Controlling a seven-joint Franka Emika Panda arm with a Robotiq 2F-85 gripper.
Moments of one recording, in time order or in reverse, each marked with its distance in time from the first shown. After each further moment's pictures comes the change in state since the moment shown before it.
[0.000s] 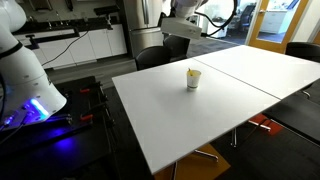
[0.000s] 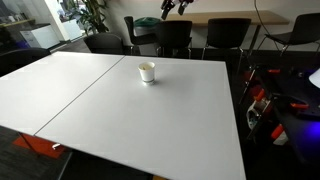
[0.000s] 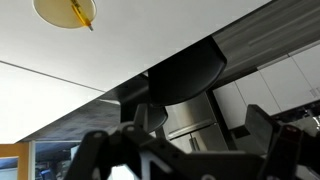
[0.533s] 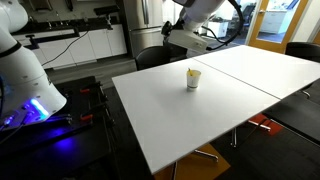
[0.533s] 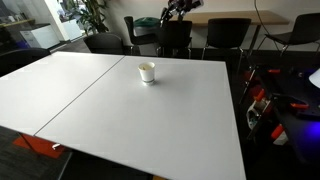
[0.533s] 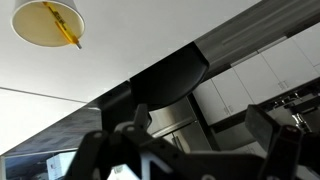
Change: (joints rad) arm -0.062 0.170 0.020 0.154 -0.027 -0.156 -0.010
